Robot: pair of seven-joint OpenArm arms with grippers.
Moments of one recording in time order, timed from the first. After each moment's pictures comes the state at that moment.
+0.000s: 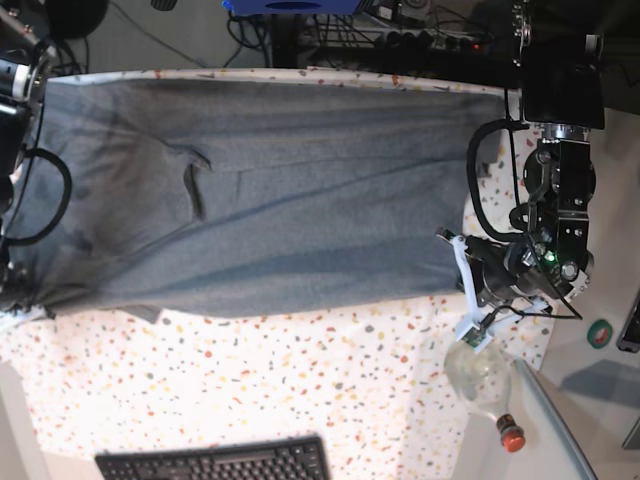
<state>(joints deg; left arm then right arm) -9.5 -19.2 0.7 90.0 -10.4 -29.0 63.7 18.4 21.4 15.8 56.5 17.0 7.0 -35.2</state>
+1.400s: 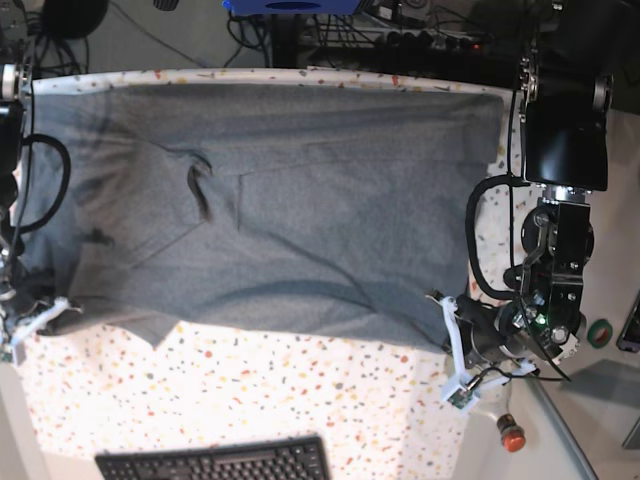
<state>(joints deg) -21.3 -19.3 6.5 82.0 -10.0 -29.2 58.1 18.9 24.1 4.4 51.2 17.0 14.8 -21.2</state>
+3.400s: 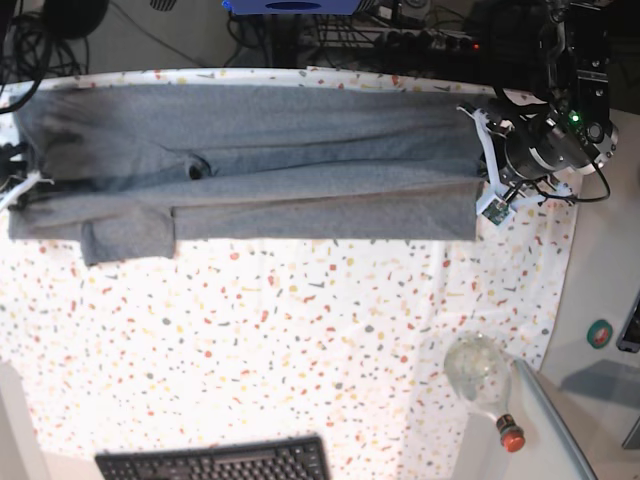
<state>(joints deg) 18.7 -20.5 -9.6 111.1 -11.0 -33.1 64.6 -11.3 25.7 17.5 73.2 17.3 15.4 -31.3</state>
